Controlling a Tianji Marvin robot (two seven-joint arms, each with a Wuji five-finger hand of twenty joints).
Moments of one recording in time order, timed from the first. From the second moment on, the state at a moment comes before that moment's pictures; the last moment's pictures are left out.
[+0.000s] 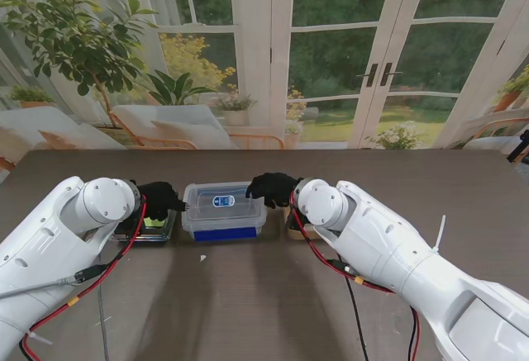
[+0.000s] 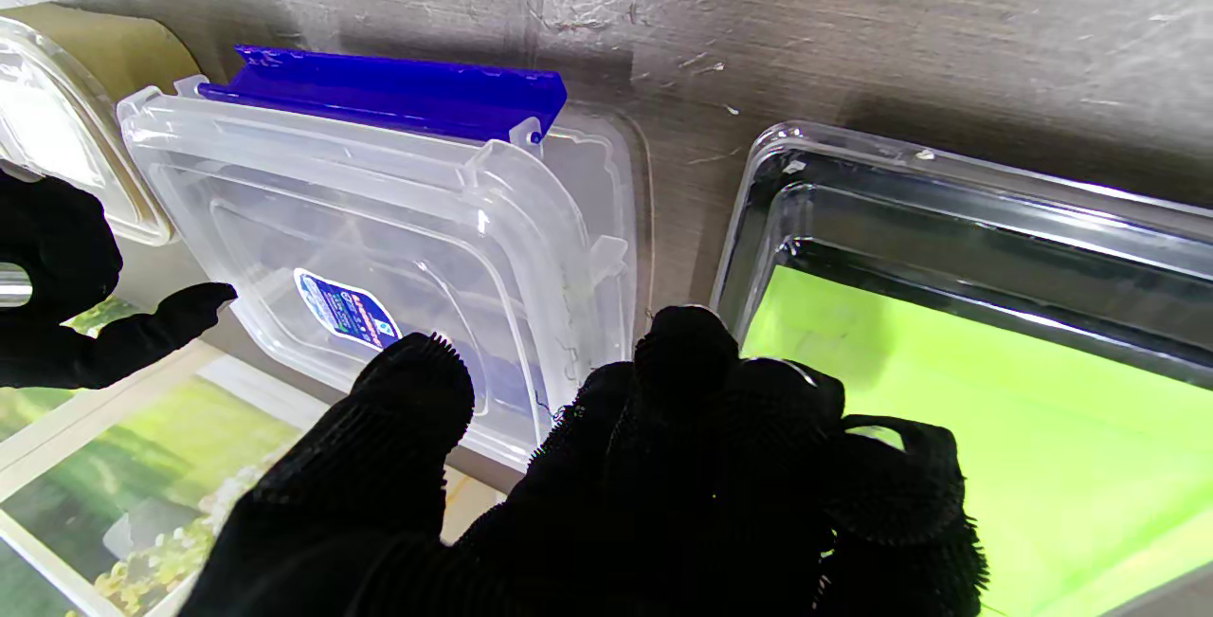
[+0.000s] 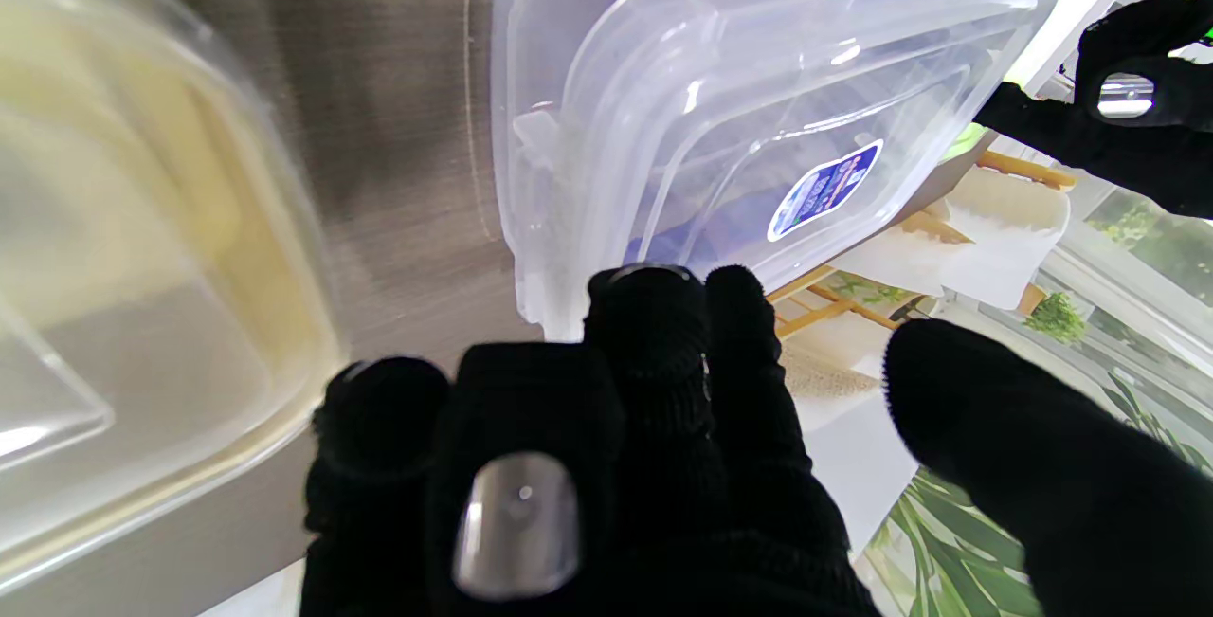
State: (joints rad) left arm 1.14 -1.00 -1.14 -1.37 0.49 0.30 -0.63; right arm -0.78 -1.31 0.57 -0.89 -0.11 0.03 0.16; left_hand 0.83 -0.15 0.35 -0.07 0.75 0.40 0.06 0.08 1.03 0.37 0.83 1.20 0.83 0.45 1.32 1.04 0.47 0.46 1.56 1.15; right_hand 0.07 -0.36 1.25 0.01 0.55 -0.02 0.62 0.22 1.18 0.01 1.12 0.94 1.28 0.04 1.64 0.91 0.56 0.29 1.81 0.65
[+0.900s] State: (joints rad) left arm 1.14 -1.00 -1.16 -1.41 0.51 0.21 -0.57; right arm -0.84 -1.29 0.63 -1.02 -0.12 0.10 0.12; left_hand 0.82 -0.14 0.35 -0.07 0.78 0.39 0.07 0.09 0.99 0.39 0.57 0.98 0.72 0.49 1.05 0.94 0.35 0.46 1.41 1.07; right_hand 0.07 -0.36 1.20 0.00 0.55 -0.01 0.62 0.22 1.14 0.03 1.10 0.93 1.28 0.06 1.60 0.88 0.56 0.29 1.81 0.65
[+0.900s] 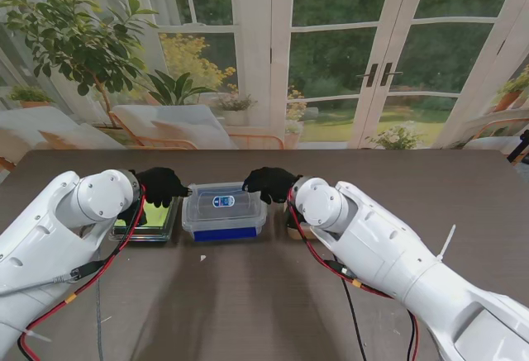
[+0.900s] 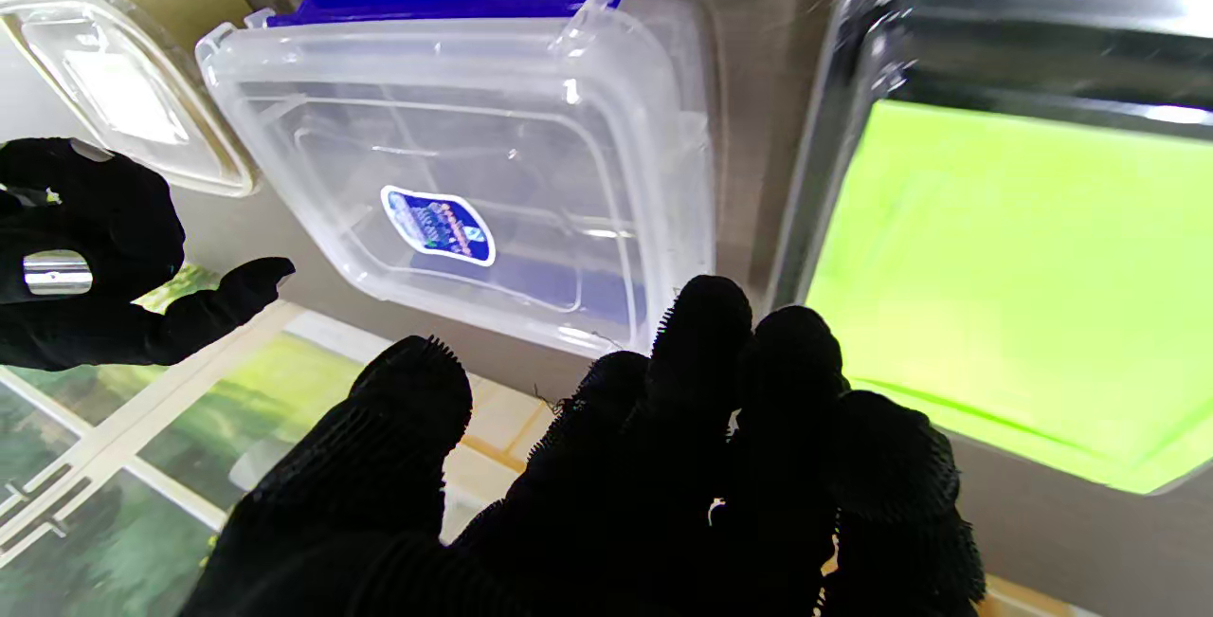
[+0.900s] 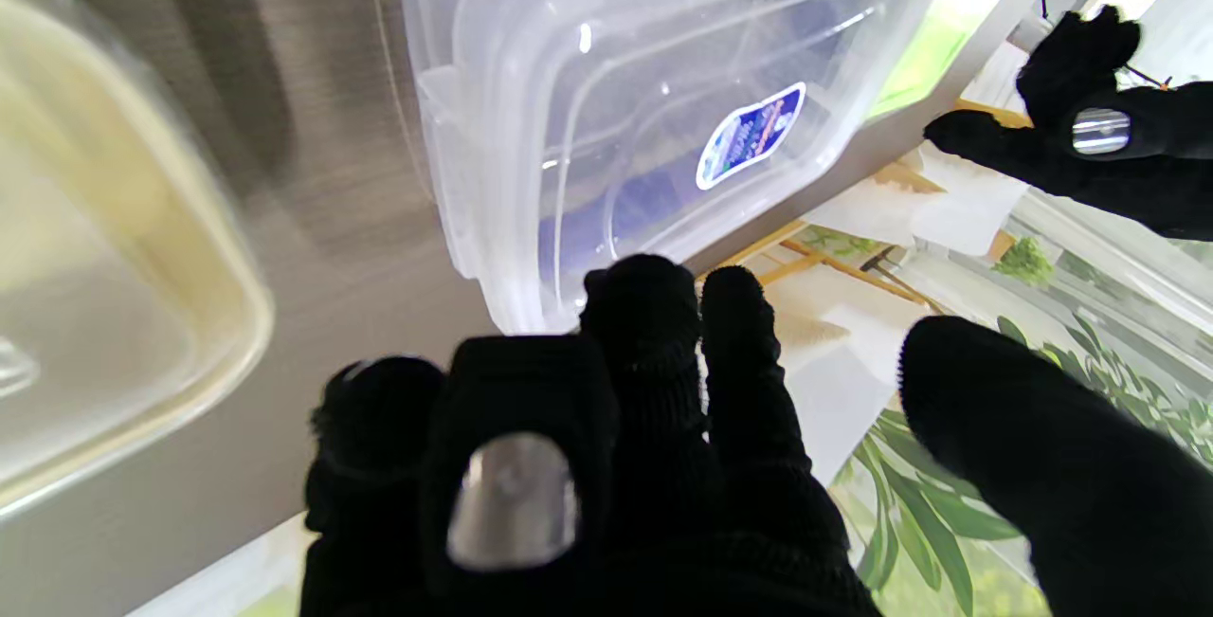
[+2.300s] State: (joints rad) left arm 0.84 -1.10 -0.85 -0.96 0.37 0.05 -0.35; right arm -1.08 -1.19 0.72 -1.31 -0.16 0.23 0.16; left_hand 0.82 -0.14 0.36 -0.07 0.72 0.34 0.07 0.09 0.70 0.33 0.10 0.38 0.35 0.29 0.31 0.47 -0.03 0.18 0.78 0.53; right_hand 0.07 -0.36 1.20 -0.01 0.64 0.05 0.67 0.23 1.17 0.12 0.84 0.62 1.28 0.22 1.32 0.73 0.56 0.40 1.66 0.68
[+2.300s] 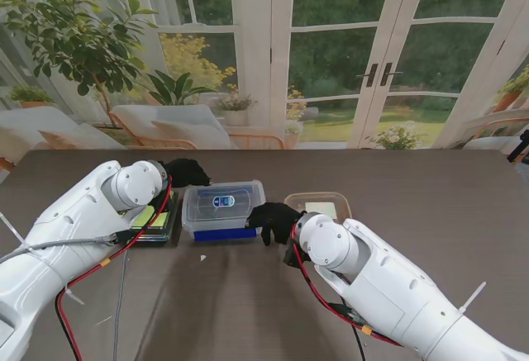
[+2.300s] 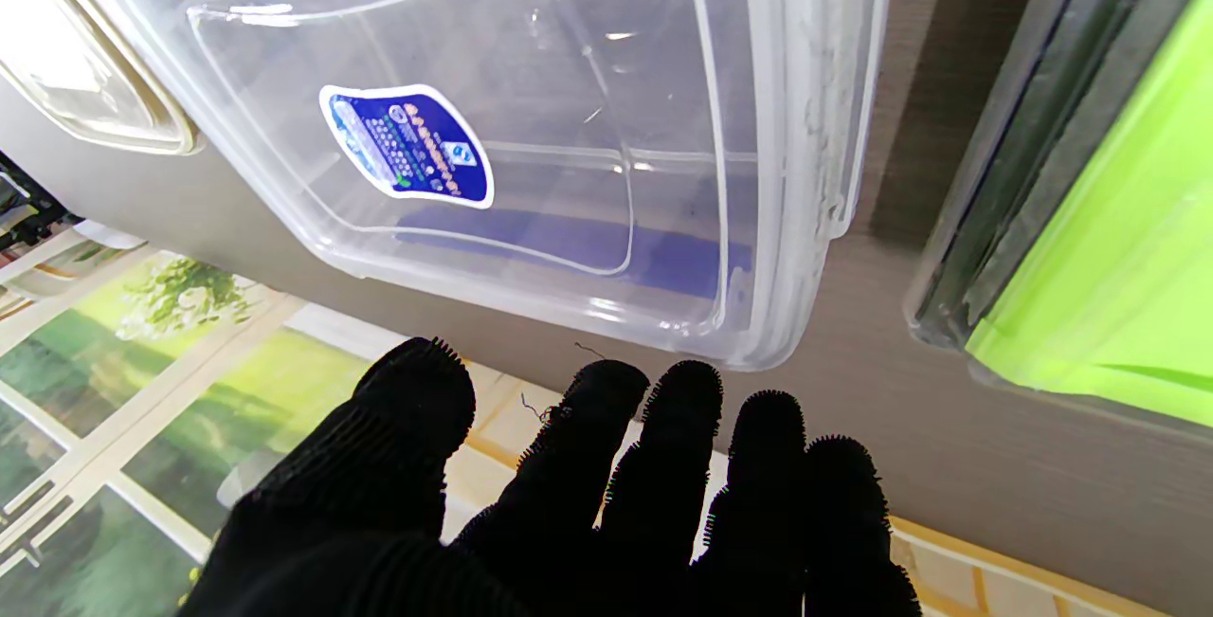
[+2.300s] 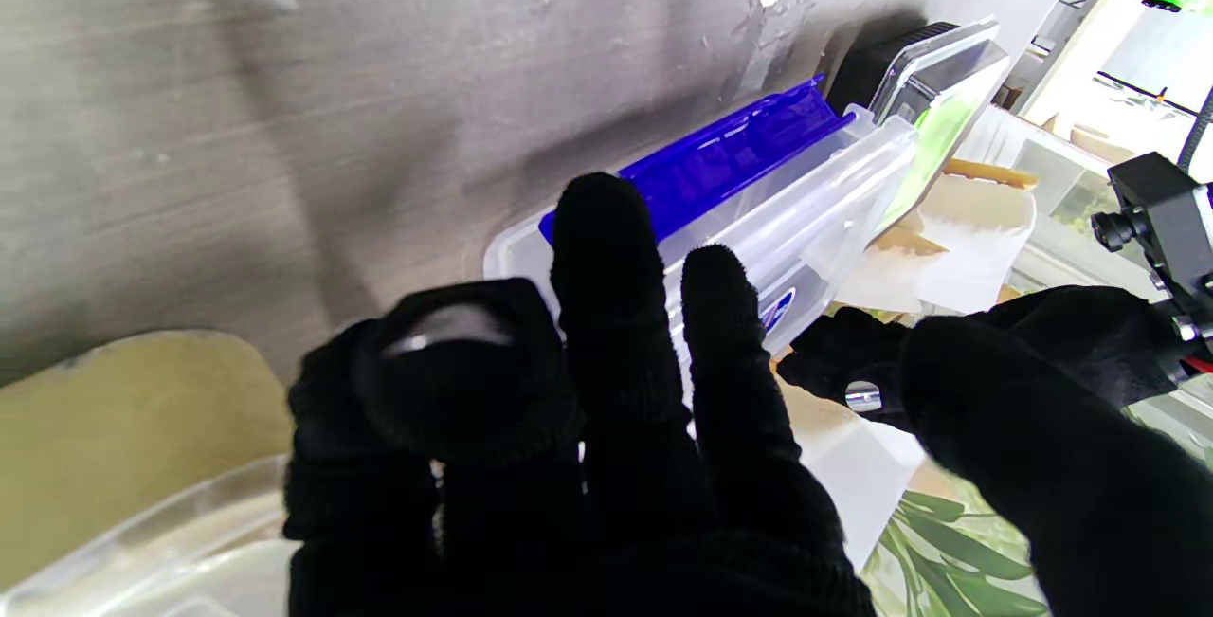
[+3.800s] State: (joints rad) left arm 1.03 -1.01 -1.00 -1.27 0.47 0.12 -0.59; right arm -1.02 -1.22 0.66 -1.21 -0.12 0.22 0.19; left_hand 0.82 -0.14 0.32 -0.07 0.67 0.41 -0.03 0.05 0.69 0.37 0.08 0.46 0.32 0.30 0.36 0.53 -0.04 0.18 0.75 0.55; right_hand 0.07 -0.36 1.20 -0.01 0.63 0.09 0.71 0.23 1.21 0.12 0.86 0.67 1.28 0.21 1.40 0.77 0.57 0.41 1.69 0.68
